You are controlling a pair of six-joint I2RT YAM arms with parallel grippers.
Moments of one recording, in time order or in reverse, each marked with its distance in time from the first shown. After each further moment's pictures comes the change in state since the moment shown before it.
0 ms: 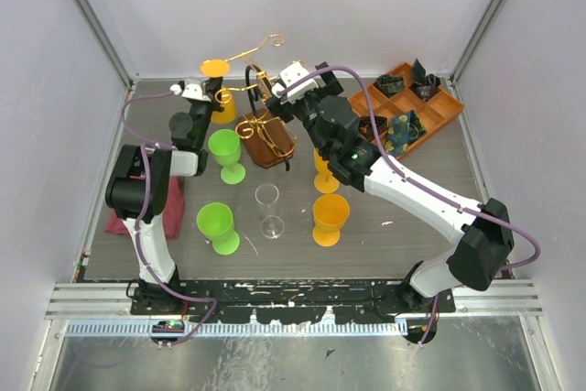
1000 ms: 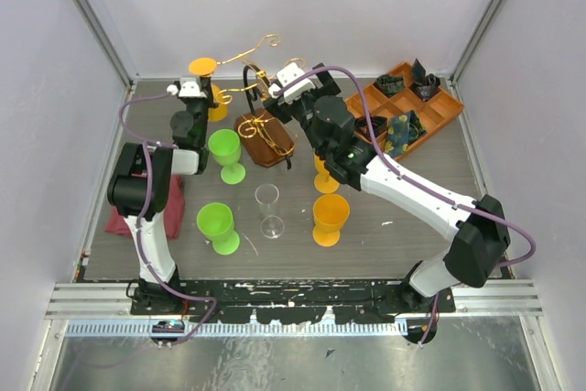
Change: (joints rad) left arm -0.001 0.040 0.043 -0.007 -0.196 0.046; right arm 0.000 0.026 0.004 0.003 0.006 0.000
